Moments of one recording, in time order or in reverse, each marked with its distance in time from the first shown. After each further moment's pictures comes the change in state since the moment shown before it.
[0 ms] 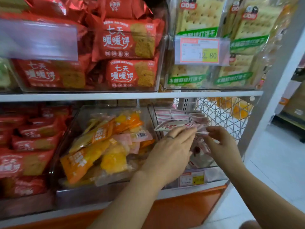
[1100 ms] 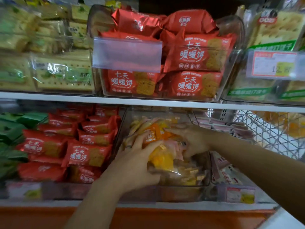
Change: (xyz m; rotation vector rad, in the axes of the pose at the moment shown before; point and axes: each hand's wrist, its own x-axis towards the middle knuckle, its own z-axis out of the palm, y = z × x) left_hand -0.130 -0.111 -0.067 -0.089 -0.262 -0.539; right_hand 0.045 -0.103 0.133 -1.000 -0.955 -0.792
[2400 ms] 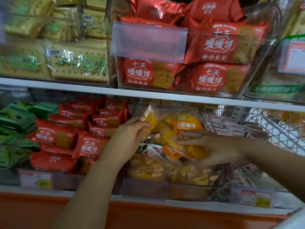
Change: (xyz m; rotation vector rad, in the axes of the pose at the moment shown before) left_hand 0.023 -0.047 -0.008 -0.268 0.479 0.001; right_hand -0.027 -0.012 0.001 0.204 -0.157 -0.087
